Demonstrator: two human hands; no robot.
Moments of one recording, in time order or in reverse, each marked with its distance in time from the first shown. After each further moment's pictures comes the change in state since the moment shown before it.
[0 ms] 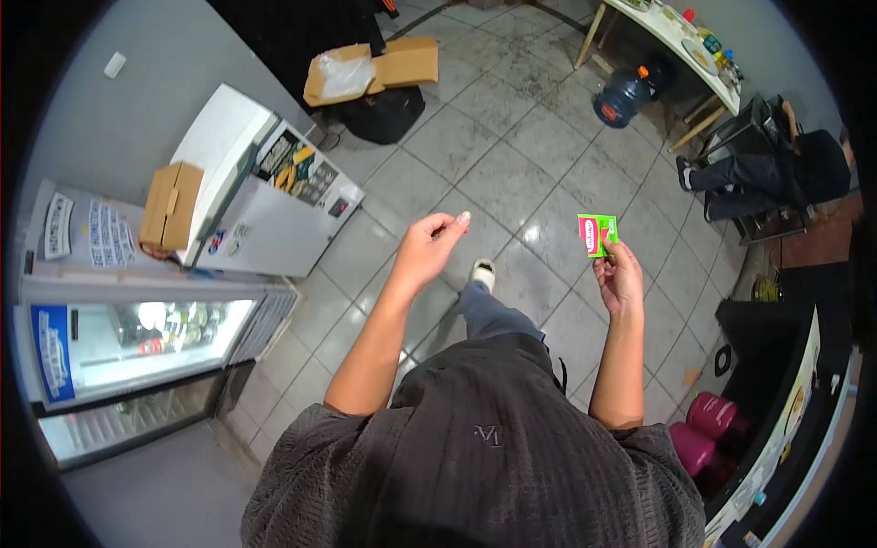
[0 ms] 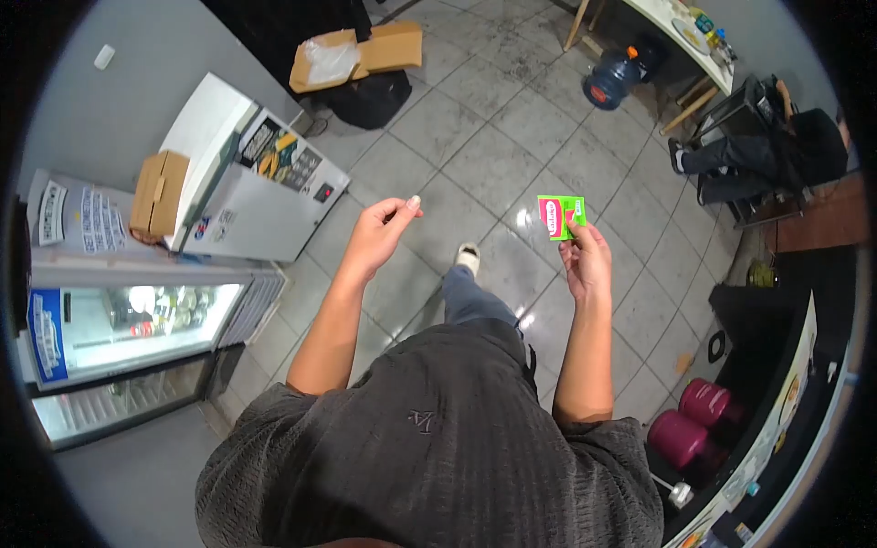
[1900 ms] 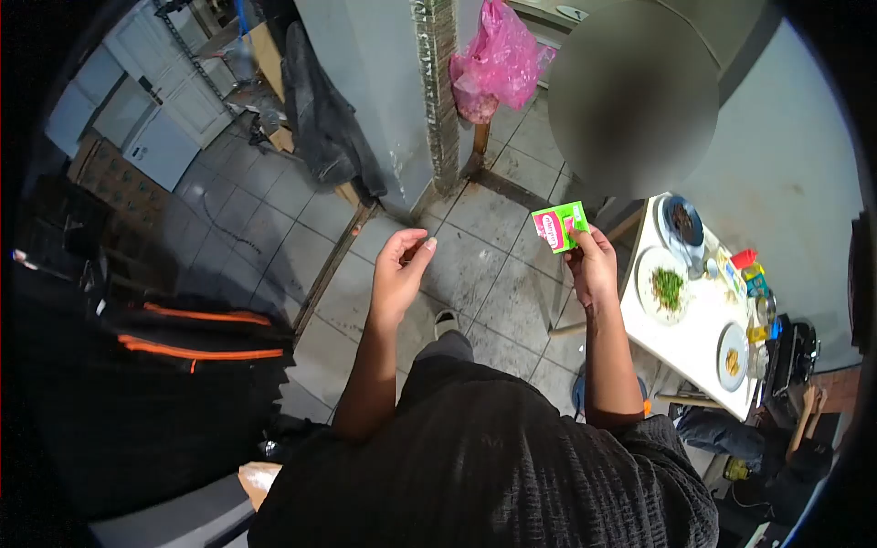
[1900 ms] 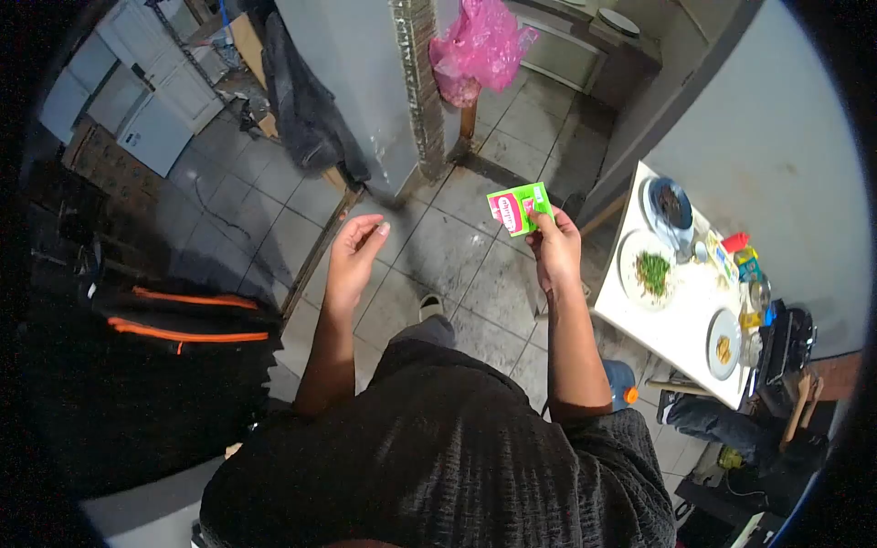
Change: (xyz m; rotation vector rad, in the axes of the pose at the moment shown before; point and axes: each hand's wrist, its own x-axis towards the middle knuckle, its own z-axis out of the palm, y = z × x) left_hand 1.447 0.391 0.074 -0.267 0.025 0.225; right_hand 1.234 -0.554 0.618 -0.021 -0.049 -0.290
